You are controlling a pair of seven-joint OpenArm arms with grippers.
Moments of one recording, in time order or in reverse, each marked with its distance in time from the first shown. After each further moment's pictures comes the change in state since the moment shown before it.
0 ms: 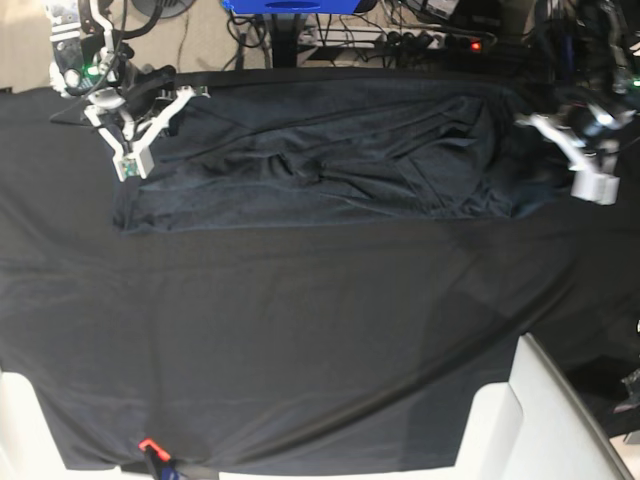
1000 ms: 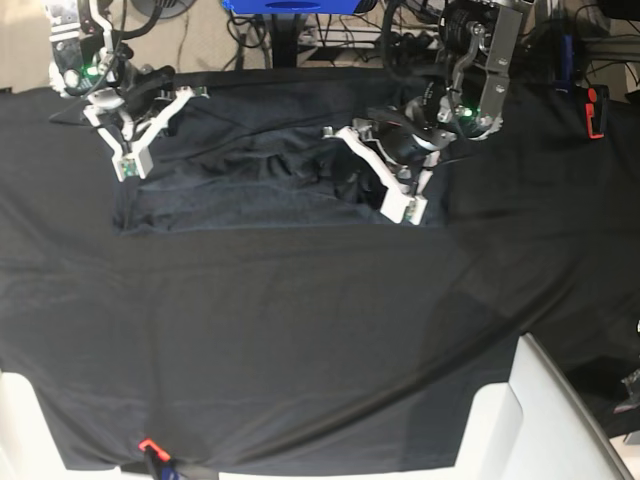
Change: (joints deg) left arm -8.8 9.6 40.0 -0.6 0.1 28.7 1.1; right arm 0.0 -0.2 0.3 0.0 0.0 0.0 0.0
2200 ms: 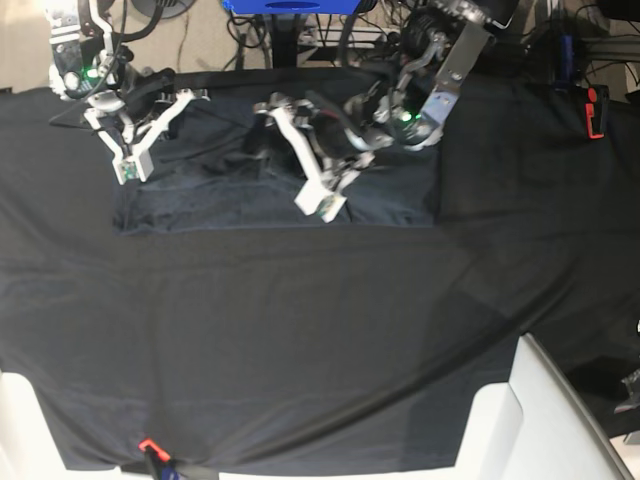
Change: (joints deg) left arm -6.2 0.7 16.8 -2.3 -0.3 0.2 -0.3; right arm 0.5 0.0 0.0 -0.1 0.0 0.2 0.0
